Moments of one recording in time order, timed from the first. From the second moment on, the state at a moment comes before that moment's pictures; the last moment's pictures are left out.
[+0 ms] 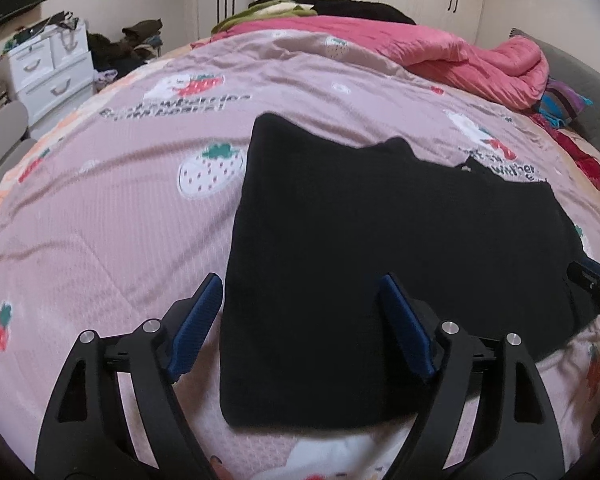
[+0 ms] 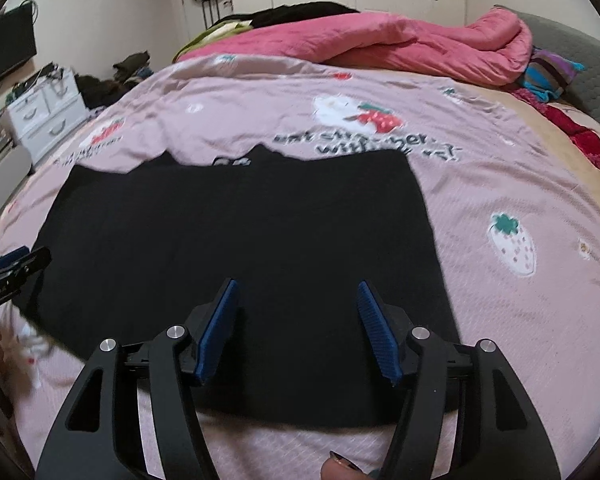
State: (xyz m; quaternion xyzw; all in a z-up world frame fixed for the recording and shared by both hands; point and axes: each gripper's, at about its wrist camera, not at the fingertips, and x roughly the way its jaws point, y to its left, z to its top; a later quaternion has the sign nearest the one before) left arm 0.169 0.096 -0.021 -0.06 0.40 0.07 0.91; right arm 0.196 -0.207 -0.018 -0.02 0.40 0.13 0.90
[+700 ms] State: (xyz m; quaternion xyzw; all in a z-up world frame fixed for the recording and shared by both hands) left arm 0.135 0.131 -0.017 -0.08 0.39 0.12 0.91; right arm 0.147 -0.185 -0.020 -0.04 0.39 0.18 0.90
